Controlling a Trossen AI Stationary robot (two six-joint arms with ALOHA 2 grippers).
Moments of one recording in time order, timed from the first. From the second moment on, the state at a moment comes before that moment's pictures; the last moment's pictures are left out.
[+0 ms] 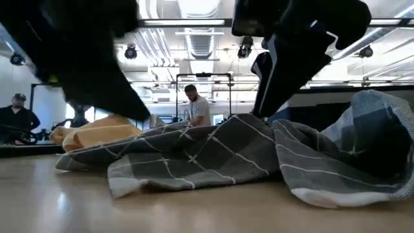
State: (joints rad) left arm -0.60 1.85 0.94 0.03 -0.52 -0.85; right arm 0.36 1.88 1.22 -0.52 0.16 0.33
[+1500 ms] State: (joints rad) left arm -0.95 1.80 1.00 -0.33 -0.21 -1.36; right arm 0.60 2.01 1.32 -0.69 0.05 0.52
